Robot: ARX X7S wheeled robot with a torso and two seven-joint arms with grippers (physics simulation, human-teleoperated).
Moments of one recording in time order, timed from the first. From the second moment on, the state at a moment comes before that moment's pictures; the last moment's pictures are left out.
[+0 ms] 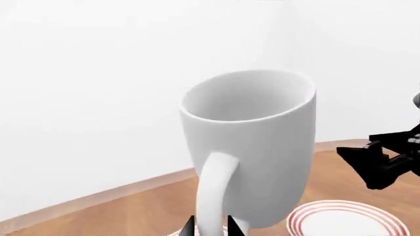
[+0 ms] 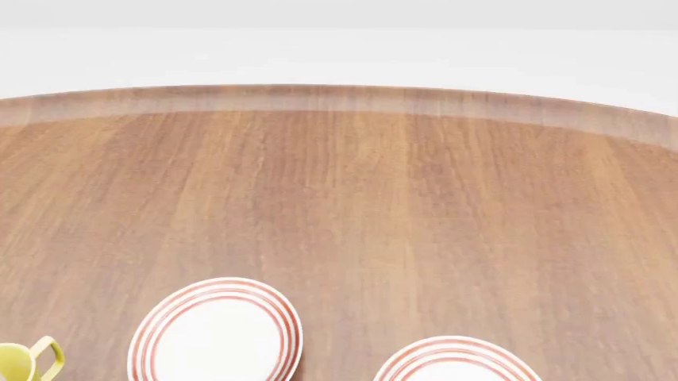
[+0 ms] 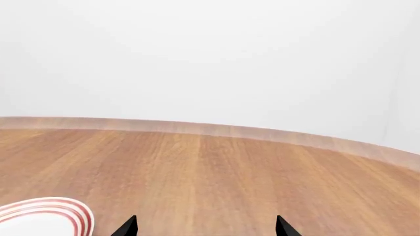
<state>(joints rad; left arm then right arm) 0.62 -0.16 -0.23 0.12 -0.35 0.79 0.66 -0.11 0.29 -0.24 -0.16 0.17 -0.10 0.29</state>
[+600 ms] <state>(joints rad) 0.37 -0.21 -0.18 0.11 -0.31 0.48 0.51 -0.11 0.30 -0.25 -0.16 0.19 -0.11 0.30</state>
